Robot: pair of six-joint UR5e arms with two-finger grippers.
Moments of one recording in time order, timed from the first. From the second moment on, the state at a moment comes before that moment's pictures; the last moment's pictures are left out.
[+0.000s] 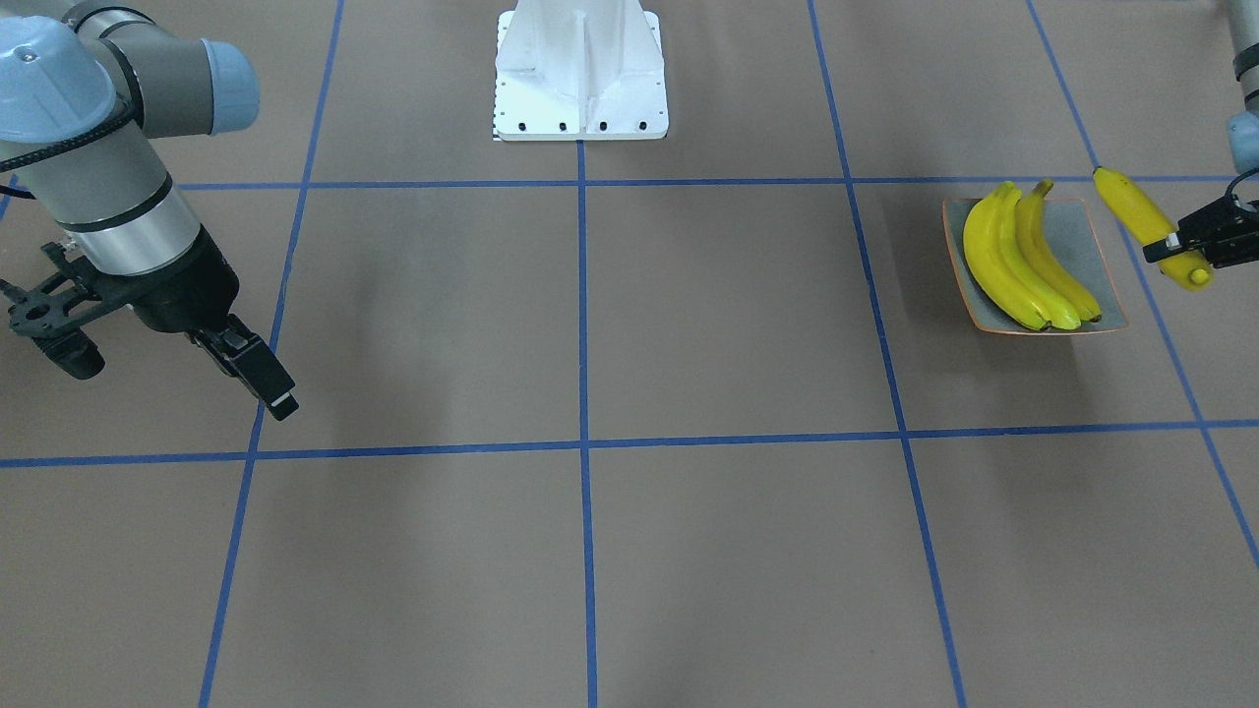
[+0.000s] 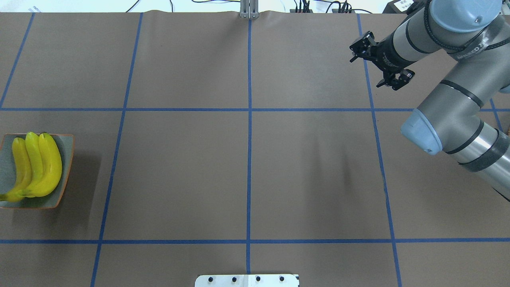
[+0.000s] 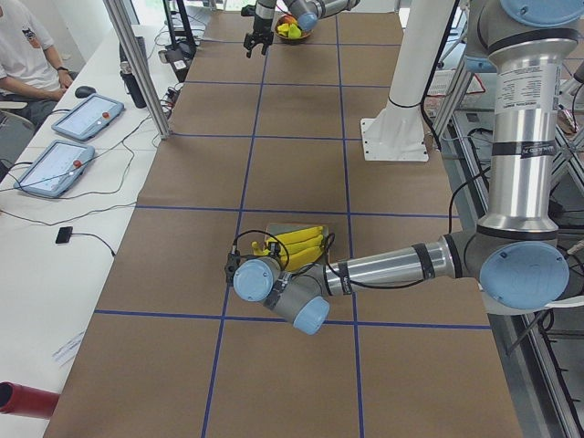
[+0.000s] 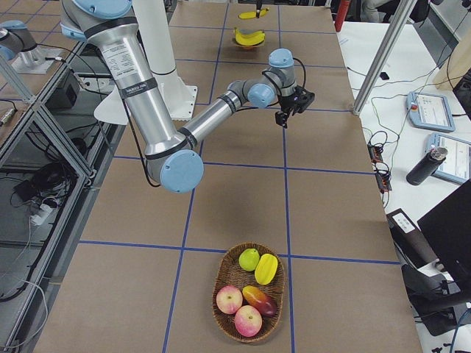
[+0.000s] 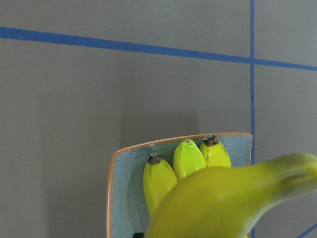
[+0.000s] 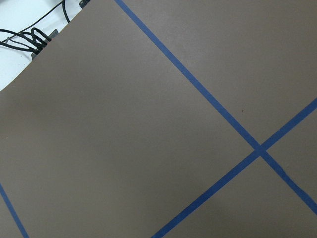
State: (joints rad) left arm -1.39 -1.53 -1.31 -2.37 -2.91 -0.46; right arm 0.93 -1.13 1.79 -1.40 1.99 1.68
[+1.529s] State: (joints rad) left arm -1.24 -1.52 -1.32 -2.43 -2.85 -0.44; right arm 0.93 -1.13 1.80 -1.40 1.99 1.69
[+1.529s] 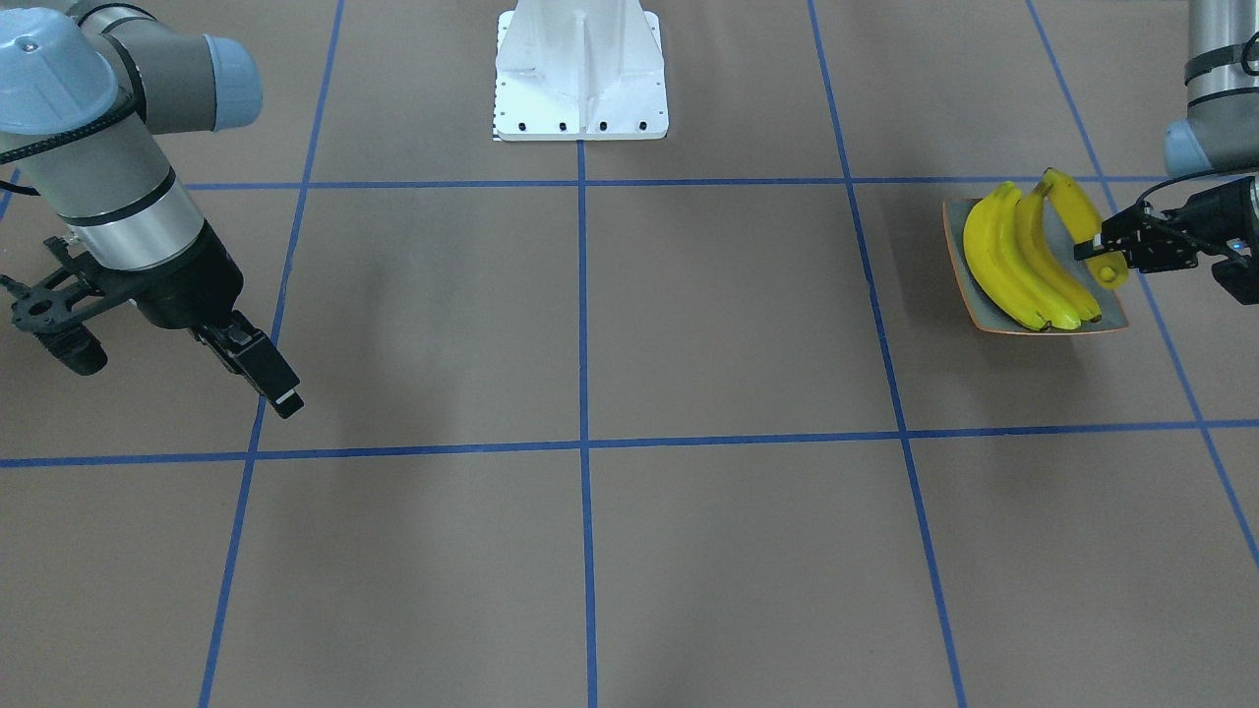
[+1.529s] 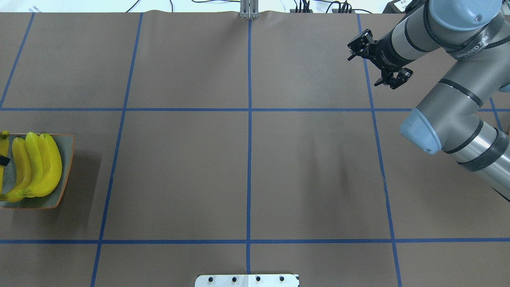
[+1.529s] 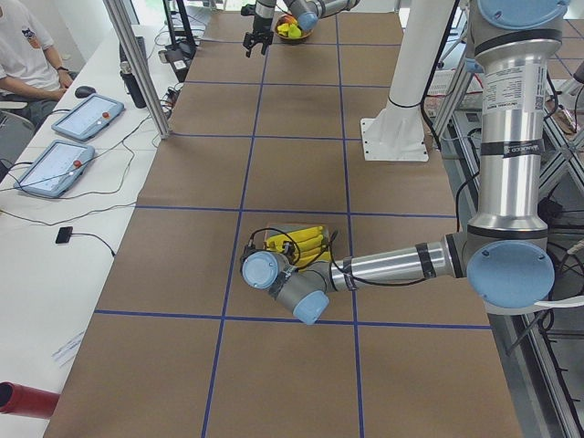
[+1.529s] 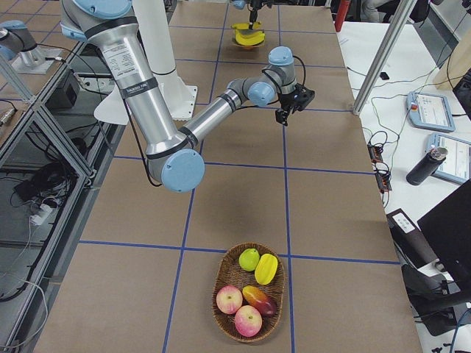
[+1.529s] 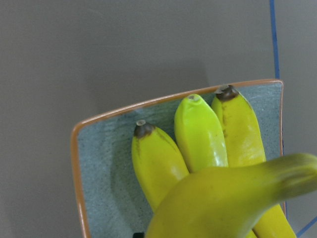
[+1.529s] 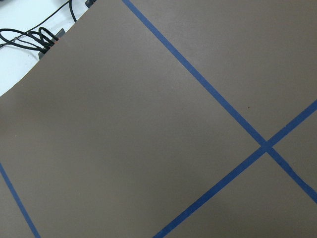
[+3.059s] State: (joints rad) left arm -1.29 -1.51 -1.42 -2.47 -2.79 -0.45; right arm 0.93 -1.14 1.82 -1.40 1.99 1.69
